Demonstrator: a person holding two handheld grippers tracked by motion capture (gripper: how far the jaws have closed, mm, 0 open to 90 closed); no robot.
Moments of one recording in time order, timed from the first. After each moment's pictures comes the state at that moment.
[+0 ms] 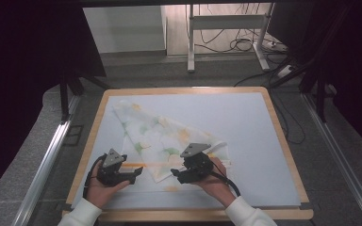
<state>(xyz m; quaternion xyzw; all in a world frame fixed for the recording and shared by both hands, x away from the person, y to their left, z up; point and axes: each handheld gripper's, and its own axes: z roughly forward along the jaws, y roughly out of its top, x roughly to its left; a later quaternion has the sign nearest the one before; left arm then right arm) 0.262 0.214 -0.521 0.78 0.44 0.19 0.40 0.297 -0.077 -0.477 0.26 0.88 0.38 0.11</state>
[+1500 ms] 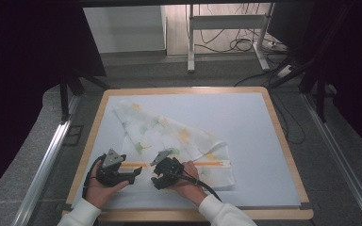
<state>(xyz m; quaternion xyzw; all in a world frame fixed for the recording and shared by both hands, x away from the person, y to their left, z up) 0.261 0.216 -0.521 0.79 0.44 0.19 0.39 0.302 0.003 -0.527 0.21 0.93 0.29 0.11</state>
